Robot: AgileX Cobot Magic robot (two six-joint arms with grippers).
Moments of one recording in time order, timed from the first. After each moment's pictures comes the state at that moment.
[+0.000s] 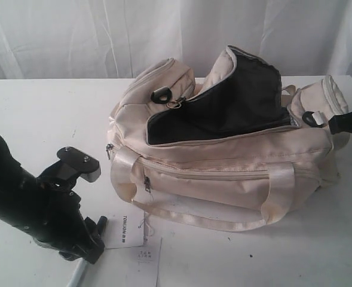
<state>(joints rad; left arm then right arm) -0.43 1.51 -0.67 -0.50 0.49 0.53 -0.06 1.43 -0.98 0.02 0.74 -0.07</state>
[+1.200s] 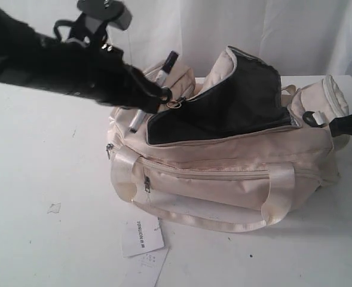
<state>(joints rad) -0.46 1.52 -1.15 -0.84 0.37 0.91 -0.06 1.43 -0.98 0.03 0.76 -0.10</state>
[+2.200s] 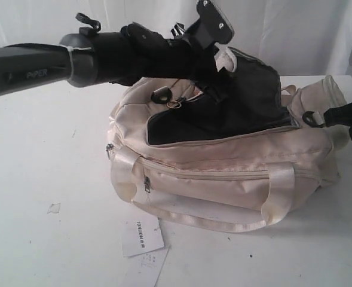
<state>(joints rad) -0.54 2.15 -1.83 -1.01 0.21 1.55 -0.06 1.43 -0.98 0.10 0.67 -0.18</state>
